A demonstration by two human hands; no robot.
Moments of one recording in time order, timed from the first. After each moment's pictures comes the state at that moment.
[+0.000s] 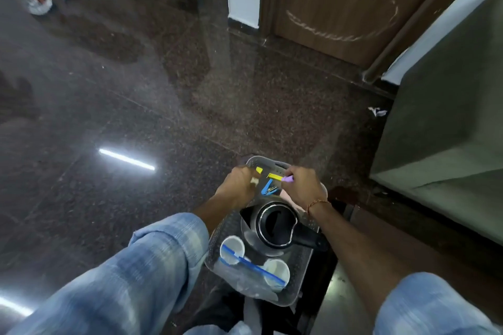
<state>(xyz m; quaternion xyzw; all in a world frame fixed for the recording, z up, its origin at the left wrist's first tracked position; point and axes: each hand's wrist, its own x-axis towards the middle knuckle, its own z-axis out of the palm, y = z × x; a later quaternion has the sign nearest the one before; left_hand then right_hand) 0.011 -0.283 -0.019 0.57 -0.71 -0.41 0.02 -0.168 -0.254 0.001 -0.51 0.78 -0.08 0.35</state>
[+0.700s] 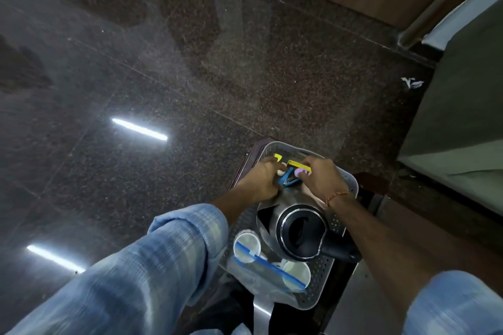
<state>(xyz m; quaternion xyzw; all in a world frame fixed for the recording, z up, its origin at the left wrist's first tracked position) 0.000 -0.297 -0.081 0.50 -0.75 -0.44 0.02 -0.175 -0.279 -0.069 -0.56 0.75 -0.02 0.35</state>
